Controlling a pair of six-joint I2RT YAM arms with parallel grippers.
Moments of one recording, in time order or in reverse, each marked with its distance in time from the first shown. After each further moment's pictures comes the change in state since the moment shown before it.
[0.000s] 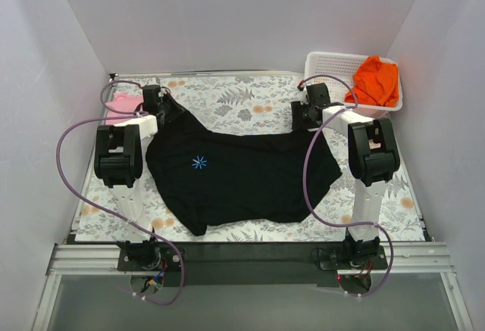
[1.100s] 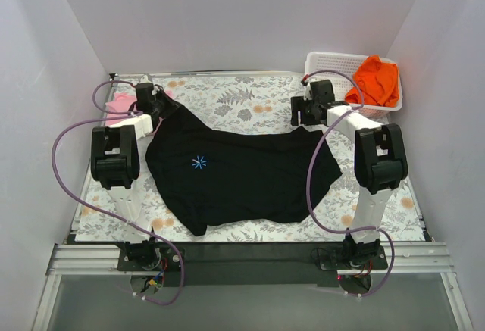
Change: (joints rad) left arm 0.041 -0.020 0.001 0.028 0.023 -0.046; right arm 0.002 -0.116 -0.035 0.002 0.013 0.024
